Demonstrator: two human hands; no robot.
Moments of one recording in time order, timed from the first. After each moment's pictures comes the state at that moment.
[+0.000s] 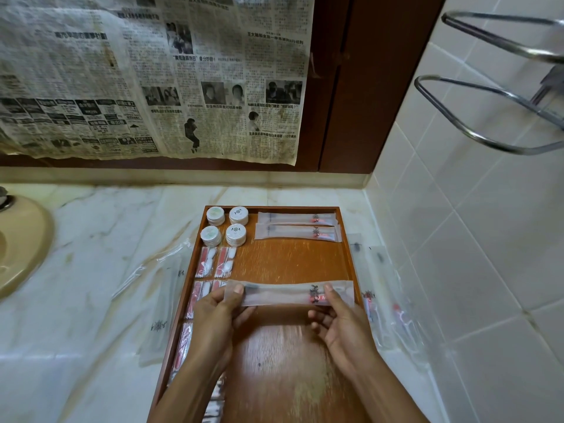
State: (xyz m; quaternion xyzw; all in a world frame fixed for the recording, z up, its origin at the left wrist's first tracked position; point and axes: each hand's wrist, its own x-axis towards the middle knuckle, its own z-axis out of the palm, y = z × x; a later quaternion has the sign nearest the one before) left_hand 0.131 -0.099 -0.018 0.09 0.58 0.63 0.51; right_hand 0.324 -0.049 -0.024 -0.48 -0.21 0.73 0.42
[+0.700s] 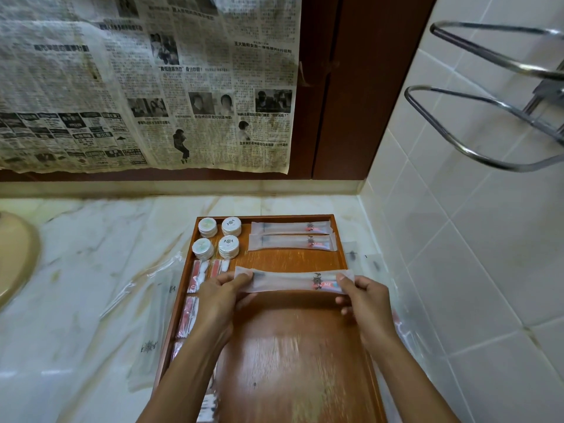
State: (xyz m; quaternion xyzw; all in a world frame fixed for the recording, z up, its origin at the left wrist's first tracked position) left_hand 0.121 -0.039 -0.013 0.10 0.64 0.58 0.50; right_hand 0.353 0.009 -0.024 -0.62 -0.43 0.52 0.40
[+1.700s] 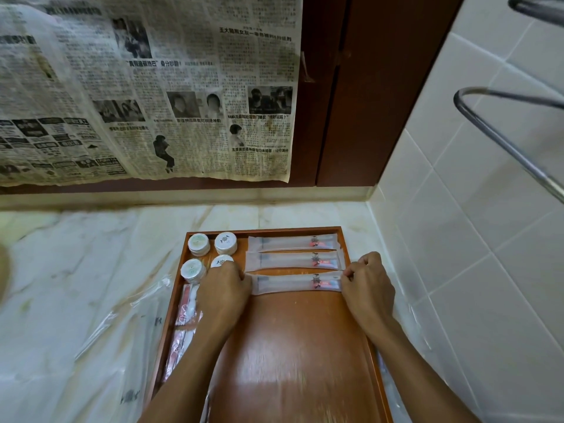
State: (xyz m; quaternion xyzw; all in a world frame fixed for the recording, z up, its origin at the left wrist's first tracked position) left_hand 0.095 0.047 -0.041 0.49 0.85 0.18 0.09; right_hand 0.336 0.103 -0.048 -0.70 -0.69 0.13 0.16
